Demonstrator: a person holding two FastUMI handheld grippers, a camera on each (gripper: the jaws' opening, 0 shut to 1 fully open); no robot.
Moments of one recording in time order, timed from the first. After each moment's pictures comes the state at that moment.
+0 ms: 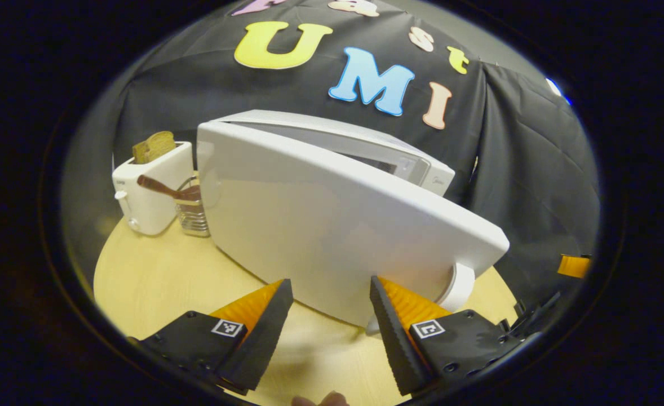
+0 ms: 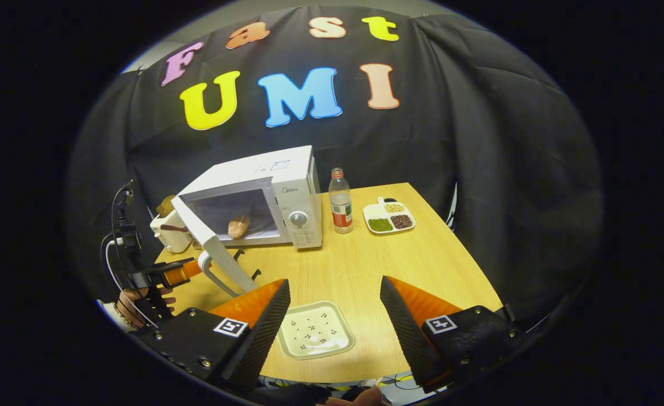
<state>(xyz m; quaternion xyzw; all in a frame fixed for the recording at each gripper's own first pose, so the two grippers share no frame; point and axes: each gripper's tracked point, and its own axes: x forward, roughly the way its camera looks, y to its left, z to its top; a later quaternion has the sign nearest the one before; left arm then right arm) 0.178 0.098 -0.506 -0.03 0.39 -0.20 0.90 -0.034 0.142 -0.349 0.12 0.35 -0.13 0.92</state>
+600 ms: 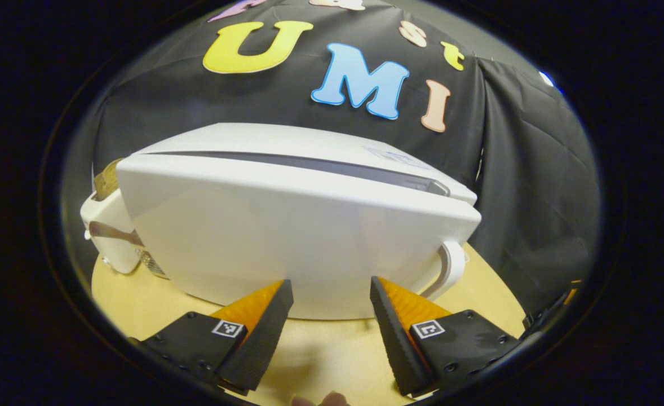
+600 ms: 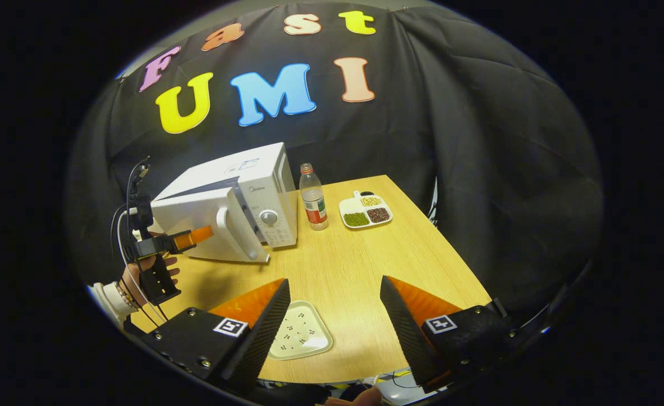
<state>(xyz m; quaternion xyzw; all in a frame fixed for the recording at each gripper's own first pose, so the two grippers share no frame) 0.272 0.036 -0.525 -0.02 0.37 -0.21 0.91 -0.042 0.105 -0.357 0.13 0.36 -0.17 0.91</state>
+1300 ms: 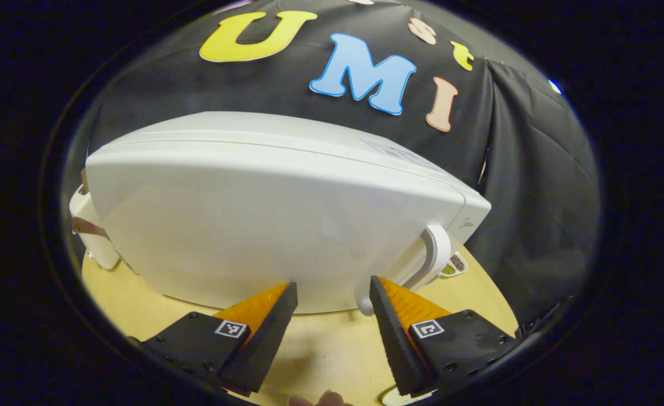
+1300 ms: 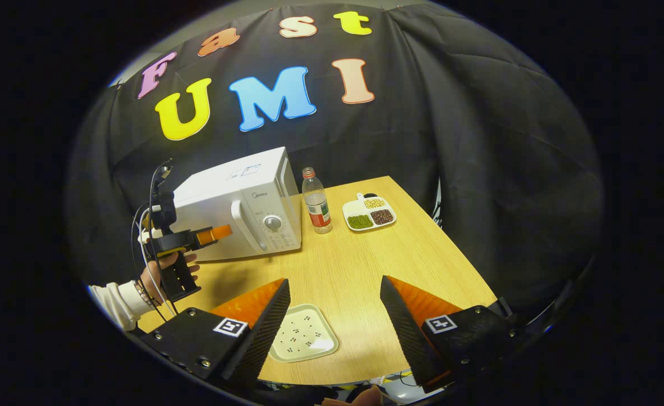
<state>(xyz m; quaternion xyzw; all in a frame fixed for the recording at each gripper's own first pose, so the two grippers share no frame) 0.286 0.006 -0.539 -0.03 0.38 -0.22 0.90 -0.038 0.111 -0.343 0.14 0.35 -0.16 0.91</state>
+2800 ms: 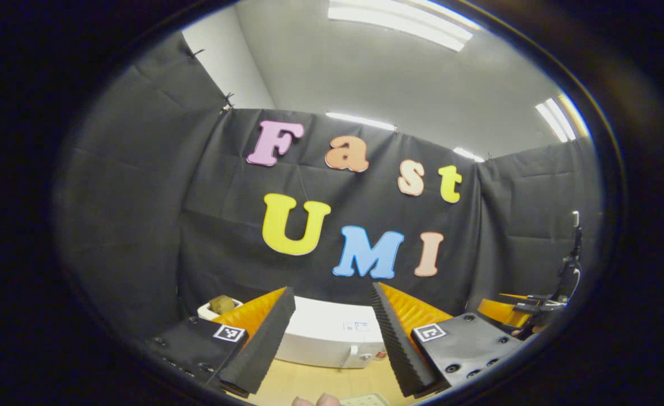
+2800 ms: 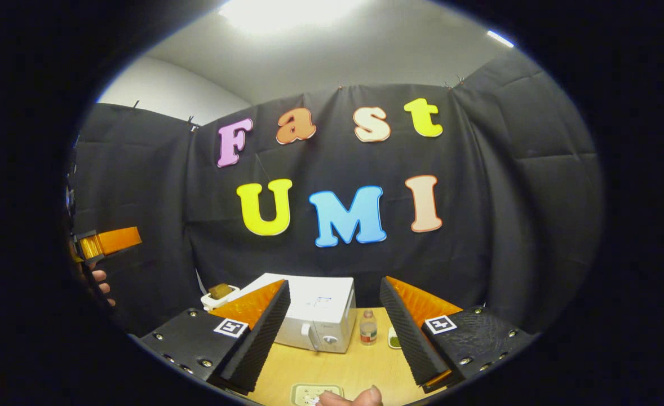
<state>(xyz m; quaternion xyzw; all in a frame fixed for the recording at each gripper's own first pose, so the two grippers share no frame) 0.105 0.078 0.013 -0.04 0.04 -0.07 1.00 0.050 0.096 -0.050 0.08 0.09 0.00 0.99</state>
